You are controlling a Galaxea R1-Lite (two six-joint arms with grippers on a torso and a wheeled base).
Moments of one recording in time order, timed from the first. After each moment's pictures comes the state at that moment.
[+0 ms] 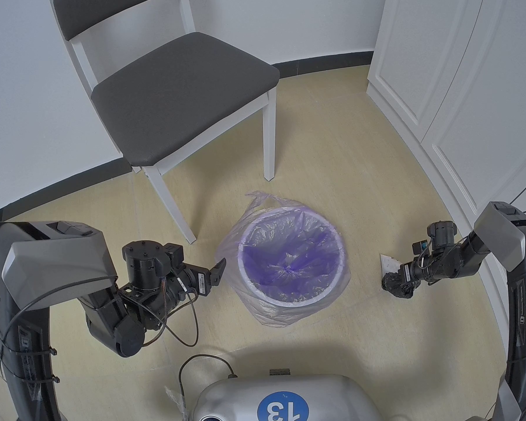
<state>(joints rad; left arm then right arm) -0.39 2.26 -0.65 -1.35 0.07 -0.02 -0.07 2.57 -1.32 -0.44 0.24 -0.19</state>
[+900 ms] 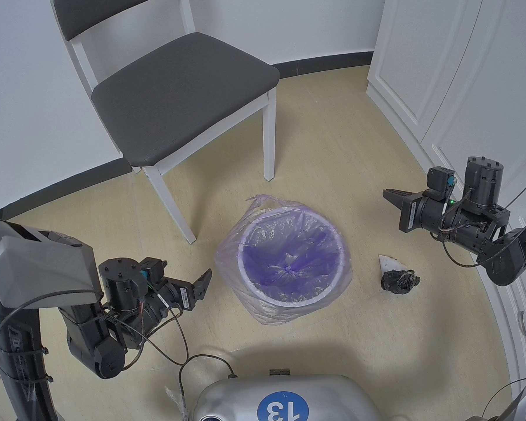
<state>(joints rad) -0.38 2.21 -0.40 -1.55 0.07 -0.08 0.25 1.85 -0.79 -0.88 0.22 0.03</state>
